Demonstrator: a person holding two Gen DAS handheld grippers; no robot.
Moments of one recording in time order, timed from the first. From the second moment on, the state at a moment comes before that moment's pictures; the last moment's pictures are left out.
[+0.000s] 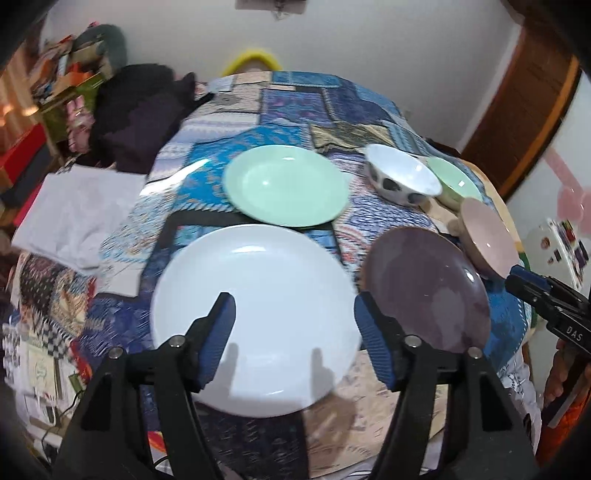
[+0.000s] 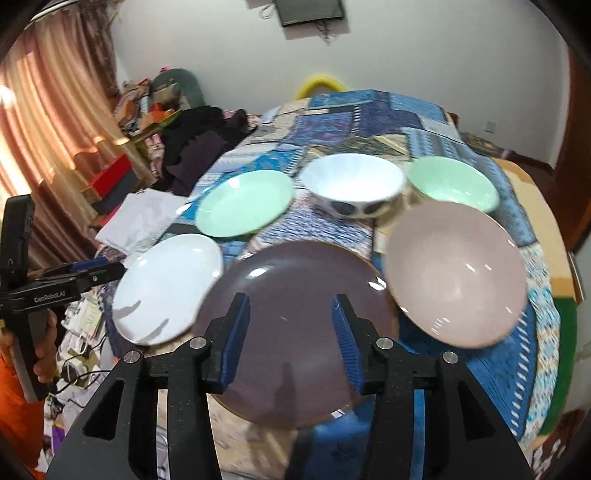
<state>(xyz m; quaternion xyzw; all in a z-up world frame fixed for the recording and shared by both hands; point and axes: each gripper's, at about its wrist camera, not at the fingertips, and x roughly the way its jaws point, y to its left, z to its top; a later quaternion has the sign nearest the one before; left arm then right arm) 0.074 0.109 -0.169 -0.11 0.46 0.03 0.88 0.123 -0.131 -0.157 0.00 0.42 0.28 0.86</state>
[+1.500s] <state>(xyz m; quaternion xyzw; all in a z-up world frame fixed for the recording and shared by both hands) 0.056 0.226 -0.252 -0.21 0.51 0.05 0.83 0.166 0.041 -0.235 -0.12 0.54 0.35 0.75</state>
